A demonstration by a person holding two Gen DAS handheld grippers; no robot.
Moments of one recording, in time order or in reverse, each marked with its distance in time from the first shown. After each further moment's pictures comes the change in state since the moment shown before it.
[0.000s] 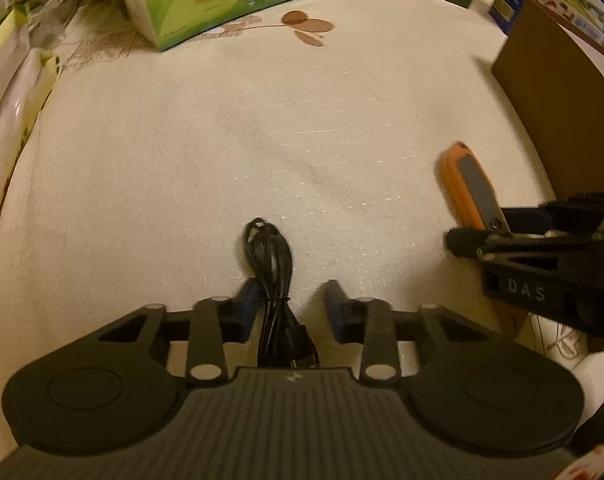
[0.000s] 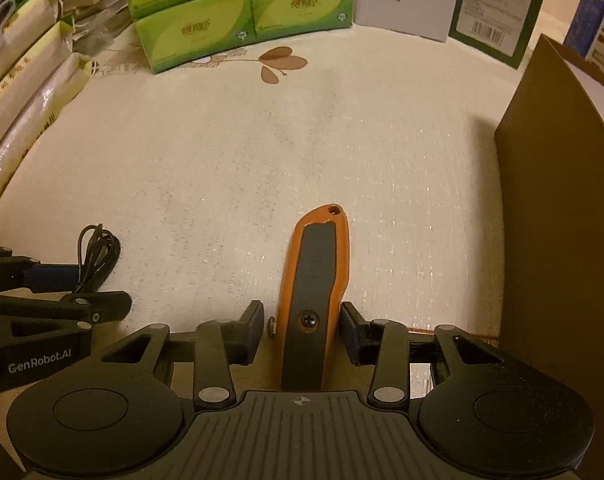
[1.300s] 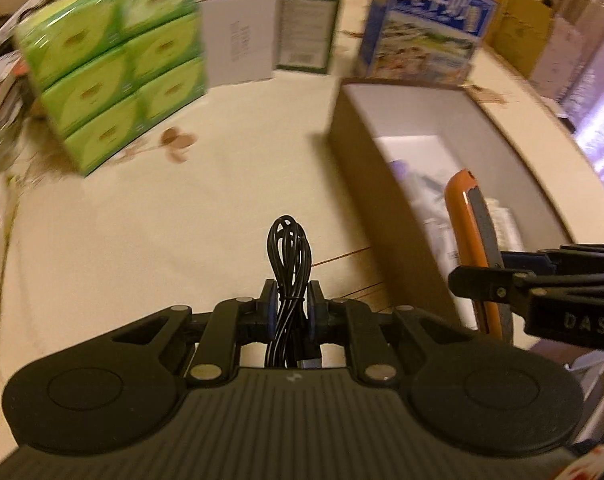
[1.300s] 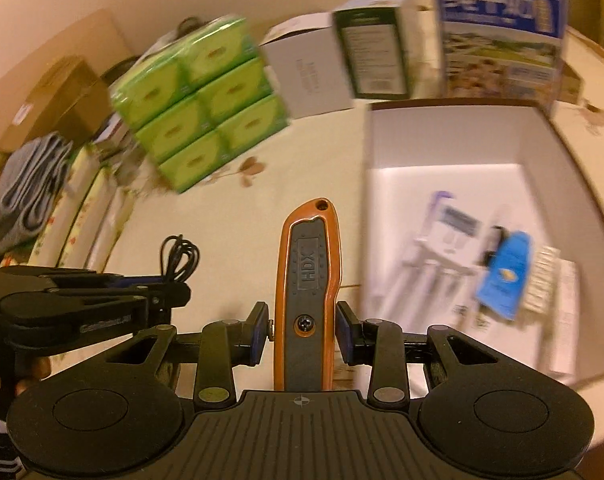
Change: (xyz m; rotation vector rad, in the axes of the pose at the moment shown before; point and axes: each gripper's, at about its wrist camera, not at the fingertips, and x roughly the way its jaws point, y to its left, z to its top) left arm -0.149 -0.120 0.015 0.142 -0.145 -0.154; right arm -0.215 -0.100 -0.047 0.313 -0.175 0.120
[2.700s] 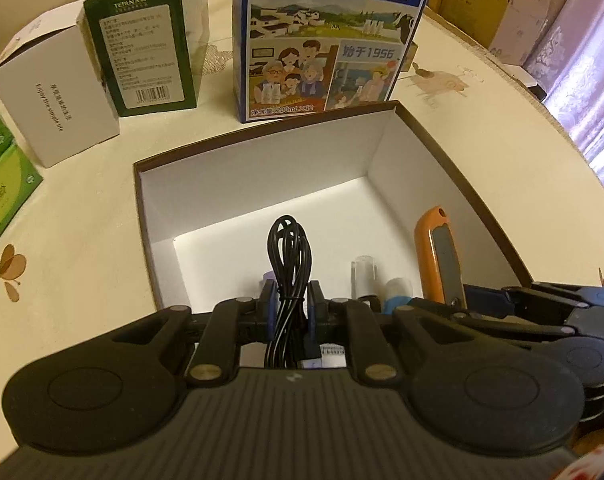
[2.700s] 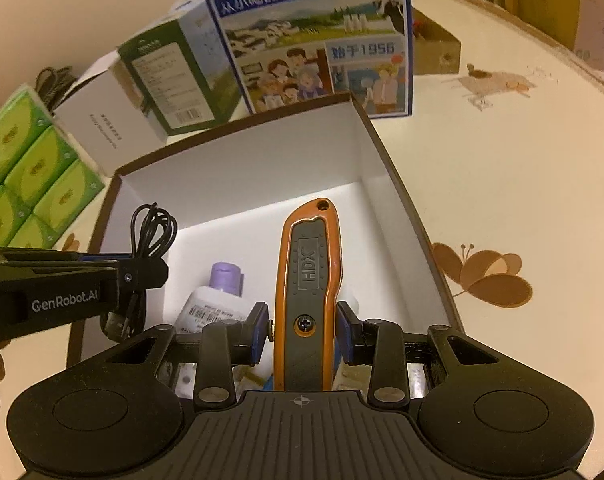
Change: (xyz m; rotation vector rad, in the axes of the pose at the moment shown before) left arm 0.167 -0.137 0.137 0.148 0.057 -0.082; right arm 0.070 -0.183 0.071 0.202 -0.011 -0.214
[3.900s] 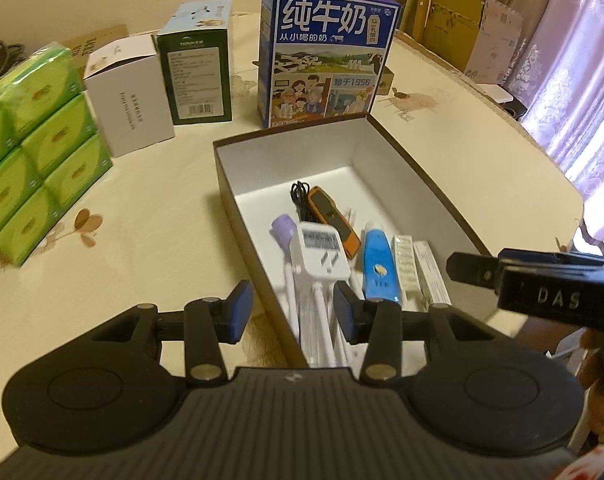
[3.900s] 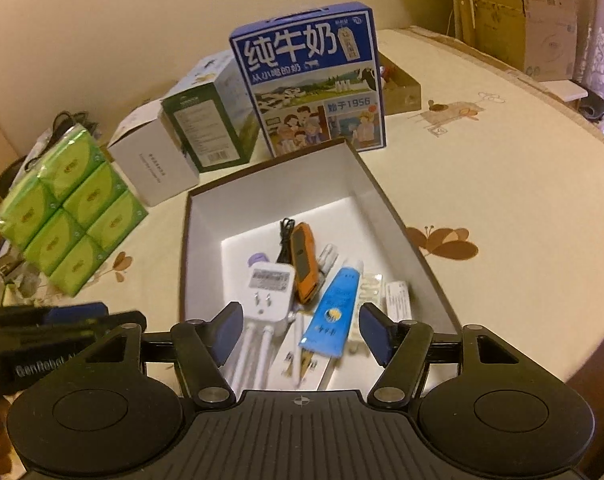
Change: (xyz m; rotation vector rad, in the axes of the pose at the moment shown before) left arm -0.168 0.010 -0.098 0.005 -0.100 0.007; right arm -0.161 0.059 -0.072 0.048 -0.132 -0.019
